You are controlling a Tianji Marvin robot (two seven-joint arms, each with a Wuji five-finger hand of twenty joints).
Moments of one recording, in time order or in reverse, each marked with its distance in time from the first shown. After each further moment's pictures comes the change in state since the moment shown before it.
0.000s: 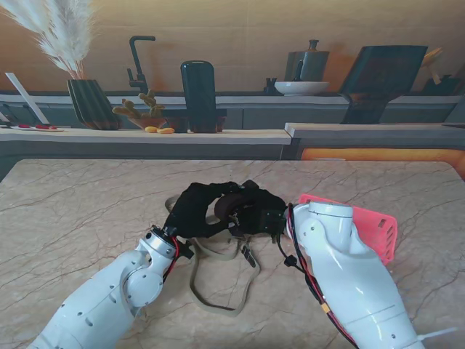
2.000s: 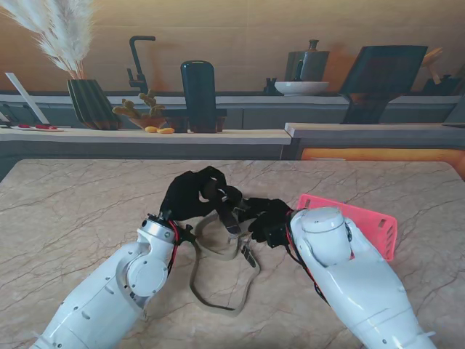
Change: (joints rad) left arm 0.017 -0.037 -0.061 -0.090 -0.191 0.096 -0.049; right arm 0.022 0.099 -0.119 0.064 -0.574 -0.151 0.263; left_hand 0.098 -0.150 0.137 0.089 0.395 0.020 0.331 0.105 0.458 0.107 0.136 0.192 0.414 0.015 0.357 0.087 0.291 0.028 0.233 -0.035; right_hand -0.180 0.161 -0.029 0.155 0.011 -0.001 -0.338 0.261 -0.262 0.127 -0.053 -0.049 -0.141 0.080 -0.097 -0.061 -0.164 0.068 -0.009 -0.081
